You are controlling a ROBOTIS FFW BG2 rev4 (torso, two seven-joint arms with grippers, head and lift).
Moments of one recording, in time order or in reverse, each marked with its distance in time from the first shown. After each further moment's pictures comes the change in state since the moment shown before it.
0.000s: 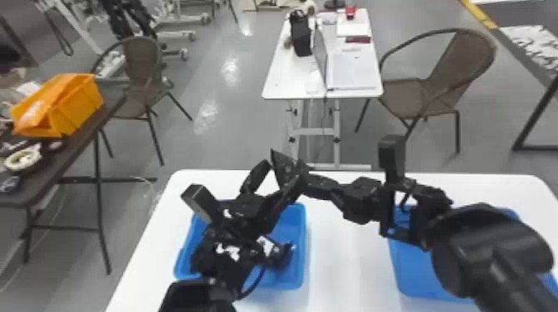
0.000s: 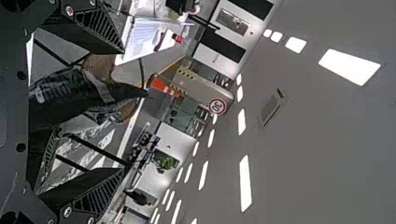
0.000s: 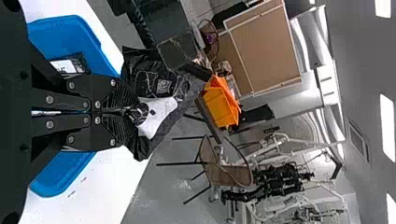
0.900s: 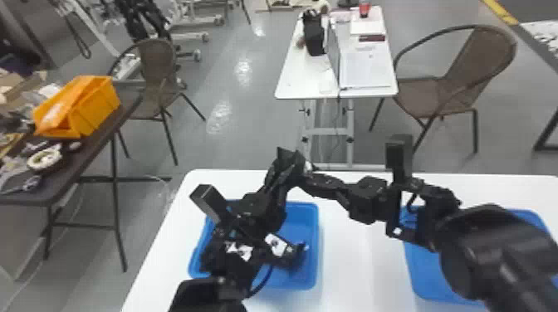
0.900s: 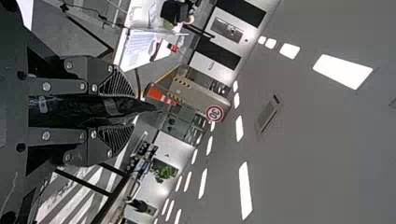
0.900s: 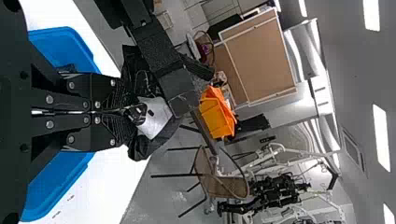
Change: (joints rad) left arm 0.005 -0.006 0.027 0.000 -0.030 -0.018 0.013; right arm -0.023 0.008 0.034 0.036 -0.039 -0.042 -0.002
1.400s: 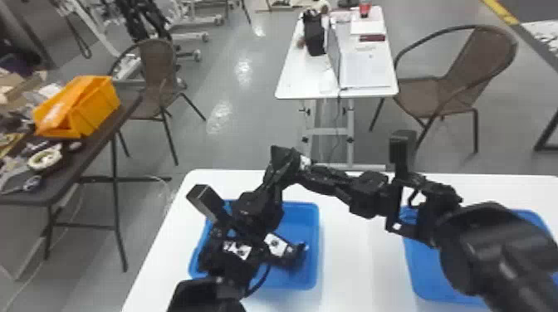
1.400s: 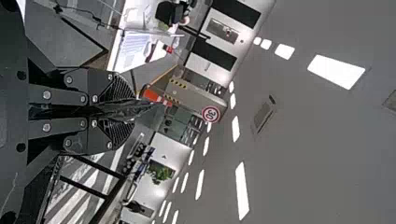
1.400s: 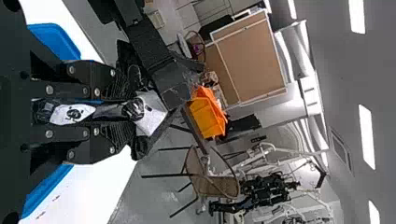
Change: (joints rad) left arm 0.003 0.000 0.013 -0.003 -0.004 -0.017 0.000; right arm -0.013 0.008 -0.007 0.027 -0.024 -0.038 0.010
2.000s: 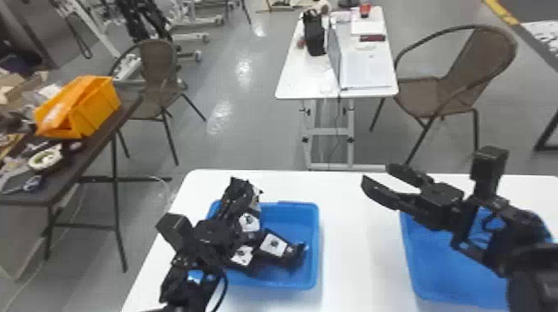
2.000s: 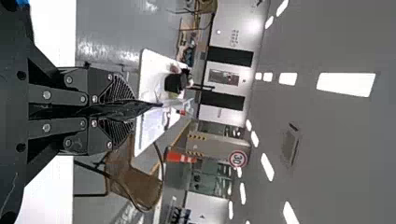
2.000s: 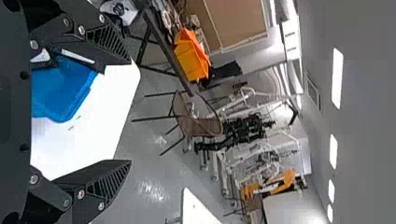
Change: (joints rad) left arm 0.078 -0.022 0.217 0.057 -0.321 -0.083 0.028; right arm 0.217 0.012 -0.332 -0.160 0.146 0.003 0.014
